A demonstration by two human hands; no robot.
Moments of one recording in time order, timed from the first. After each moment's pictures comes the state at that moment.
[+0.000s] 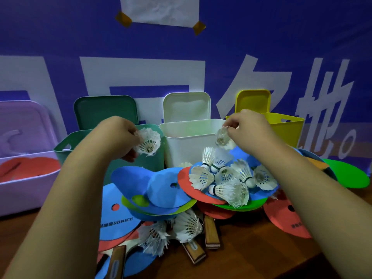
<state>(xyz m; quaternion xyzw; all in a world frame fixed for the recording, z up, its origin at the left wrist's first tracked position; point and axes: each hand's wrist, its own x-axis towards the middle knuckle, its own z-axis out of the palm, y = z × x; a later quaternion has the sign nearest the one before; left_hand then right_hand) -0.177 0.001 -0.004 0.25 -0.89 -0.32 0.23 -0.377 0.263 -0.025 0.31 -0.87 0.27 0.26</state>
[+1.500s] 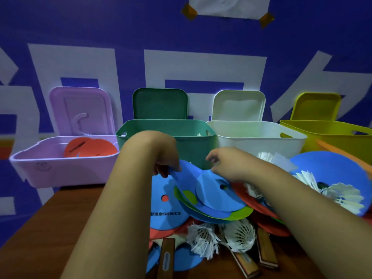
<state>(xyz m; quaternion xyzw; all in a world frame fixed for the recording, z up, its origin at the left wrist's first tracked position) -0.165 -0.052 -0.027 0.29 -0.93 -0.20 -0.08 -0.318 0.108 -0.074 0.46 -0.88 0.10 -0.01</state>
